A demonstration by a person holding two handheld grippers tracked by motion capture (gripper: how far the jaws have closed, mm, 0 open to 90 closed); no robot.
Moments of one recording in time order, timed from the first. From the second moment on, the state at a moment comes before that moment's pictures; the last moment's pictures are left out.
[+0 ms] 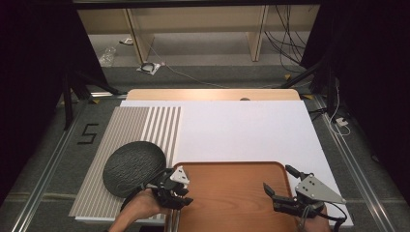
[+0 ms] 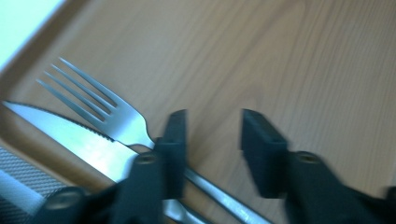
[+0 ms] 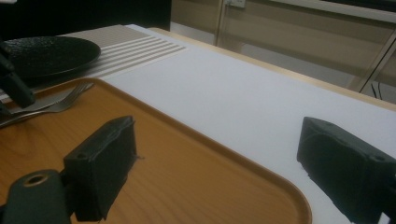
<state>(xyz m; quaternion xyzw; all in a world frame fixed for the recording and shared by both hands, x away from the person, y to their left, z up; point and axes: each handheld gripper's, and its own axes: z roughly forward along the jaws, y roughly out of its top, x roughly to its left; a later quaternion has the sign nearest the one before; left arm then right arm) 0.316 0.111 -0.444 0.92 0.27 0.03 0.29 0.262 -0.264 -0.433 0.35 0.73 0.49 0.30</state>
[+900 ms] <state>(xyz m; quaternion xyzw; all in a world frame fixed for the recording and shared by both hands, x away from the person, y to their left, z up) 0.326 0.158 -0.409 0.85 0.35 0.10 0.37 0.261 -0.264 -0.432 0.35 0.74 0.49 0.30</state>
